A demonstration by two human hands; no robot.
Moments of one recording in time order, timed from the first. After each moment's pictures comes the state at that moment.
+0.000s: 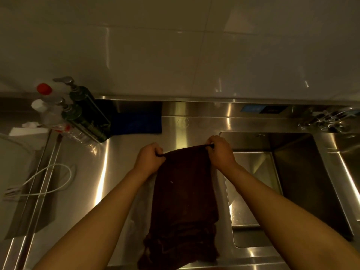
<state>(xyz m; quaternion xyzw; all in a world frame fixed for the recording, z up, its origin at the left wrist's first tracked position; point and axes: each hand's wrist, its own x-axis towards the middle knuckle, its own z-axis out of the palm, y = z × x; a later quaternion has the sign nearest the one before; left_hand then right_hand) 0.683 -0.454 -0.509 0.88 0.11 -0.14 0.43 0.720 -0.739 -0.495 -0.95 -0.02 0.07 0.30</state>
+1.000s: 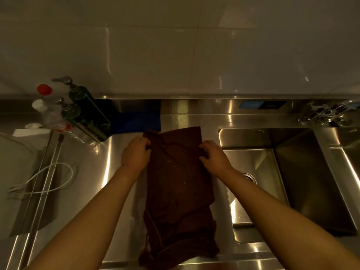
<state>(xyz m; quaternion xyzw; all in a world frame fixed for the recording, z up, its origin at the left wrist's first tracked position) 0.681 -0.425 -0.501 0.96 0.05 -0.08 0.26 0.689 -0.734 -0.504 -0.93 -0.05 0.15 0.32</state>
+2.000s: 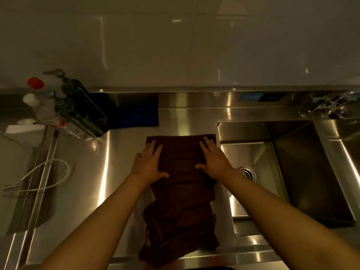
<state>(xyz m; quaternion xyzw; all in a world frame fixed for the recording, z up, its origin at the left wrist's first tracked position) 0.647 -0.460 -0.525 0.95 -0.05 -0.27 0.13 0.672 -0.740 -0.521 -0.95 -0.10 0.25 0.13</state>
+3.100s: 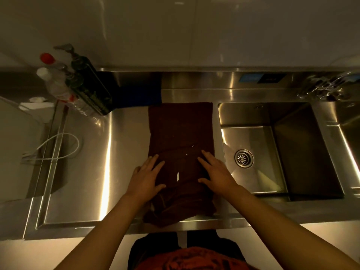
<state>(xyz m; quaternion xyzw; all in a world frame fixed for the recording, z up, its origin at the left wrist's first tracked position) 0.497 -0.444 -0.535 0.96 -0.09 -0.22 0.14 0.530 -0.754 -0.531 -0.95 -0.17 0.23 0.15</state>
